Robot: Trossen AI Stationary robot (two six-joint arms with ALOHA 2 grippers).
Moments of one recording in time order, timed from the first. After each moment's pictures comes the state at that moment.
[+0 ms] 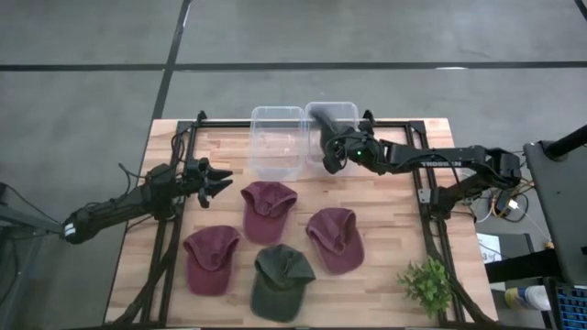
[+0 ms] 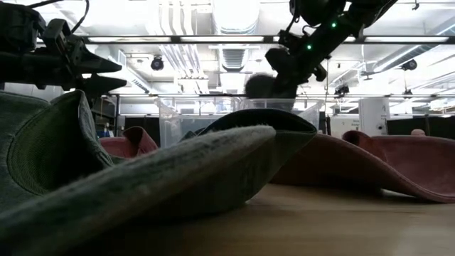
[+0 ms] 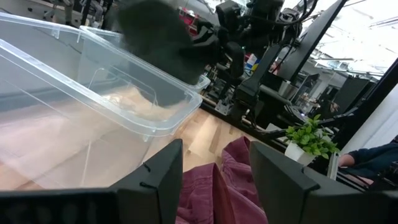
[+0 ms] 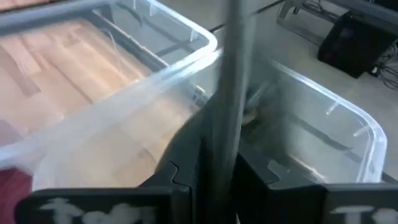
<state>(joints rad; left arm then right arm) 0.38 0.09 0.01 0.04 0.16 -0.45 -0.27 1.38 0.88 -0.06 0.54 0.20</state>
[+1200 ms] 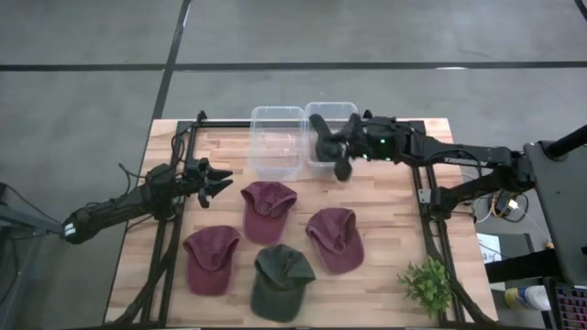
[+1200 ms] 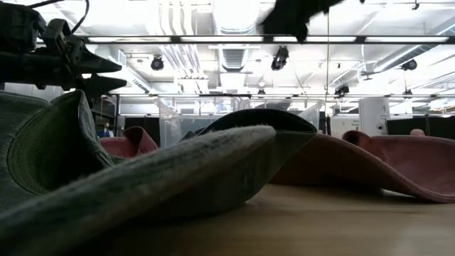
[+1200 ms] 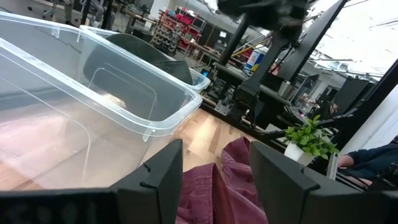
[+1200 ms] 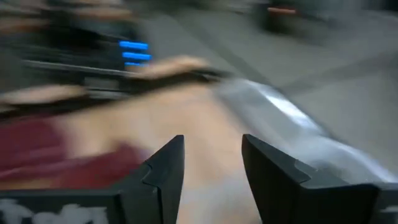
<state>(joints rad) 0.38 0.10 0.01 0.04 0.16 -0.45 -0.22 1.25 1.08 -0.15 0.06 0.10</state>
